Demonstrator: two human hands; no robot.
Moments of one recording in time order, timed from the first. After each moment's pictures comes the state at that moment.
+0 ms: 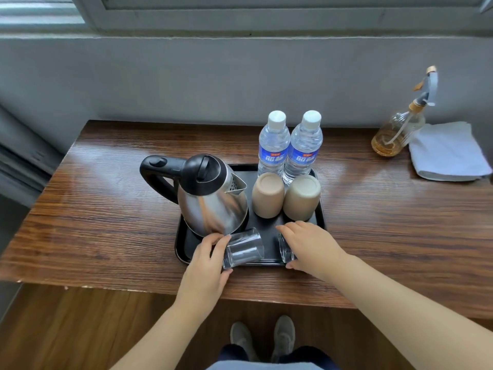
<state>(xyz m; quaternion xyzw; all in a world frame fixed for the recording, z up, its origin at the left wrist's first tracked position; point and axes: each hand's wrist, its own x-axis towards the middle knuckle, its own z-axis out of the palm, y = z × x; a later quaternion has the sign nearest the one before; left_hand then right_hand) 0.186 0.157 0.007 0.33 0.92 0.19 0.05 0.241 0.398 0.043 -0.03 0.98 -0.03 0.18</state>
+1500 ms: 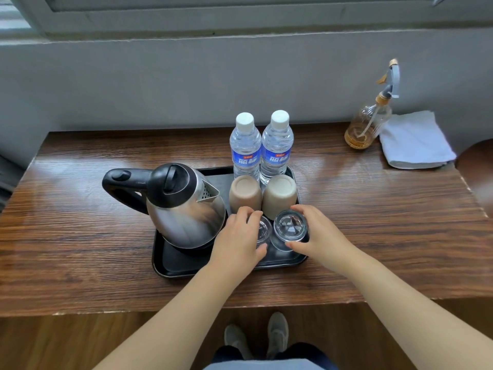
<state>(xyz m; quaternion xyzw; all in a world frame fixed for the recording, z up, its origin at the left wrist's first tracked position) 0.171 0.272 0.050 0.41 0.89 0.15 0.13 0.271 0.441 0.052 0.20 0.91 -0.35 0.05</state>
